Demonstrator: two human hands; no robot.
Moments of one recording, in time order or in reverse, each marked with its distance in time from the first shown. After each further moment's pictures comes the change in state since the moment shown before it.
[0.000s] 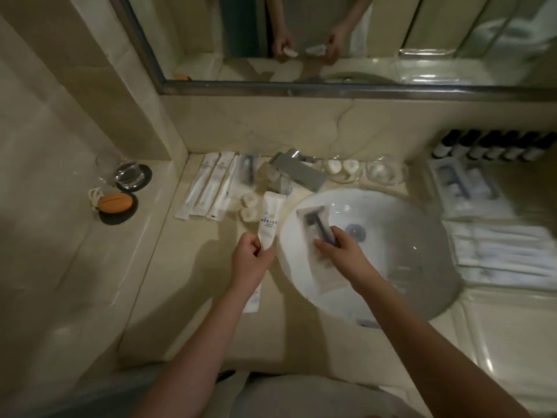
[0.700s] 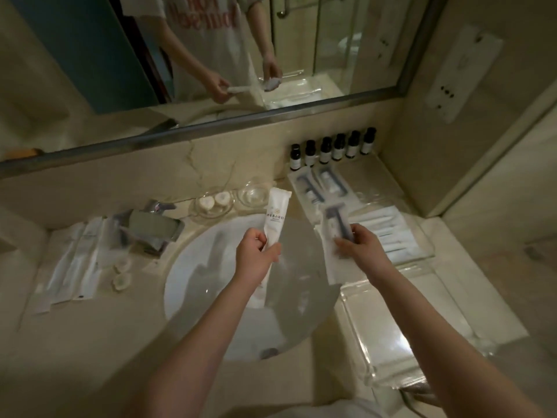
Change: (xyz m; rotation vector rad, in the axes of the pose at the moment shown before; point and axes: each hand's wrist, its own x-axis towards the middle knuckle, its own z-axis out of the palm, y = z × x) left_hand -0.026 0.124 0.235 0.049 -0.334 0.171; right_hand -0.031 0.079 -0.267 0.156 0.478 0.039
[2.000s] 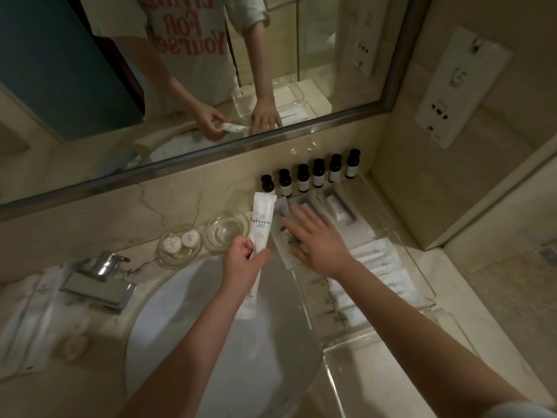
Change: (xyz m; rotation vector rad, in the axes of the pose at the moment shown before) left_hand 0.092 0.039 0.058 -0.009 0.061 -0.016; right_hand 0.144 -0.007 0.007 -1.100 -0.184 -0.721
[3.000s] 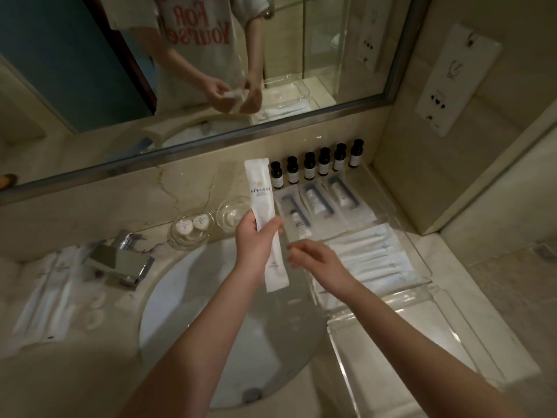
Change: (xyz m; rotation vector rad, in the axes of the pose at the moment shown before) left_hand -0.039 0.038 -0.004 -0.266 0.039 0.056; right_hand -0.070 -0.074 -0.021 1.152 0.025 0.334
